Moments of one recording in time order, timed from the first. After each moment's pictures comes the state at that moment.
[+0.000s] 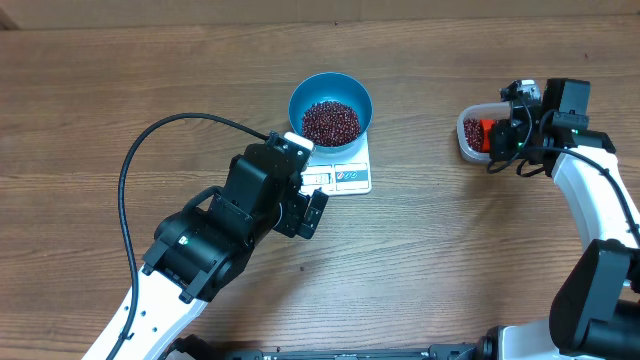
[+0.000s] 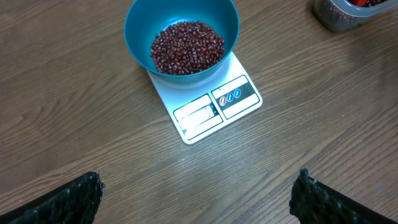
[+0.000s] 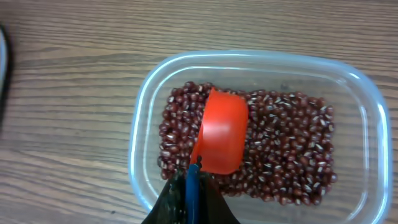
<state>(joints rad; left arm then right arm) -0.62 1.14 1.17 -0.87 -0.13 -0.12 -0.20 1.66 1.15 -0.53 -0.25 -0.25</state>
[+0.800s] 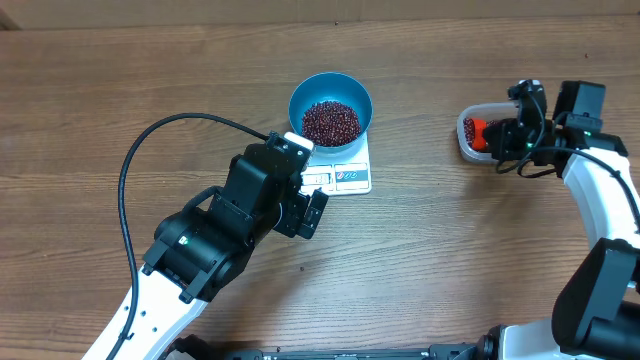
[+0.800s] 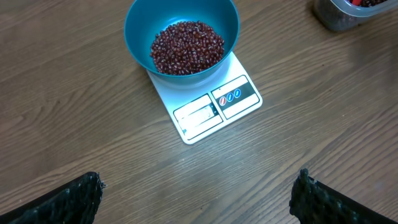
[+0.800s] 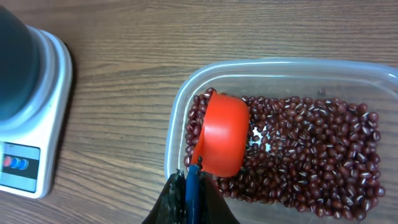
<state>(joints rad) -0.62 1.14 1.17 -0.87 -0.13 -0.12 -0.26 1.66 1.15 -0.54 -0.47 -0.23</state>
